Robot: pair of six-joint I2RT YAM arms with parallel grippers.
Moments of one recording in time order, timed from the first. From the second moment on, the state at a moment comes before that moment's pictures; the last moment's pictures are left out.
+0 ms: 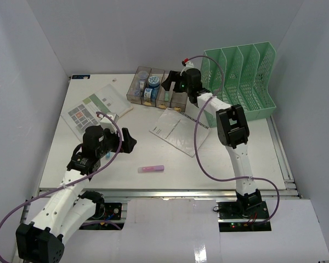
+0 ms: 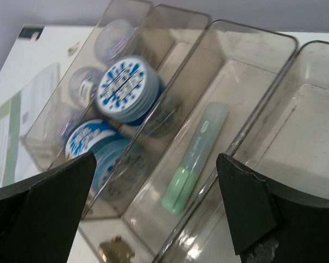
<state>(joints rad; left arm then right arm) -0.30 0.78 0.59 -0.26 0.20 -0.23 0.42 2.44 1.95 0.22 -0.24 0.44</state>
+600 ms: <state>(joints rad) -0.59 1.00 0.61 -0.24 0.38 -0.15 0.34 1.30 1.00 -0.18 -0.96 -0.48</state>
